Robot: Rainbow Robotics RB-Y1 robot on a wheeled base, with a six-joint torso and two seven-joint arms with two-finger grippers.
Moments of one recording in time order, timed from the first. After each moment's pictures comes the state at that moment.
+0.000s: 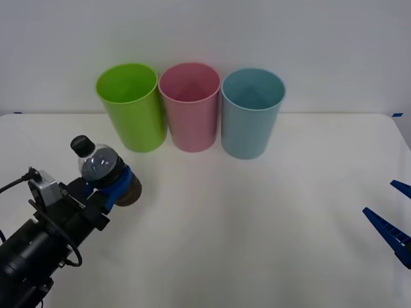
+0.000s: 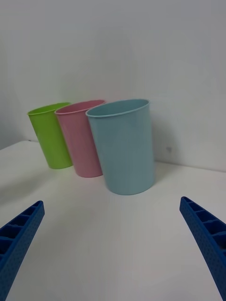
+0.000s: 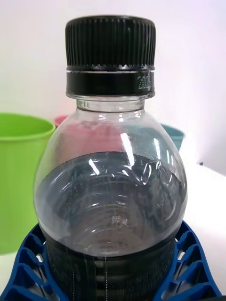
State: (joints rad) right arm 0.35 -0.40 -0.52 -1.66 0.96 -1.22 0.00; left arm 0.33 0.20 0.15 -1.96 -1.15 -0.74 0.04
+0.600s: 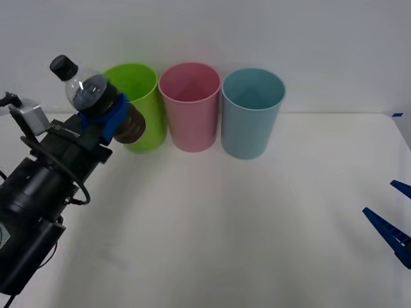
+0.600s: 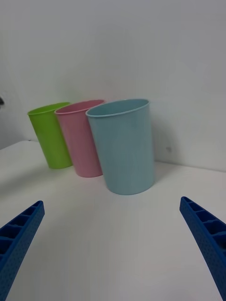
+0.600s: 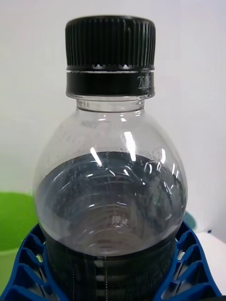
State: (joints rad) right arm 0.35 -0.40 -0.52 -1.66 0.96 -1.22 0.00; left arm 0.09 0.24 0.10 -2.05 -1.29 -0.48 0.37
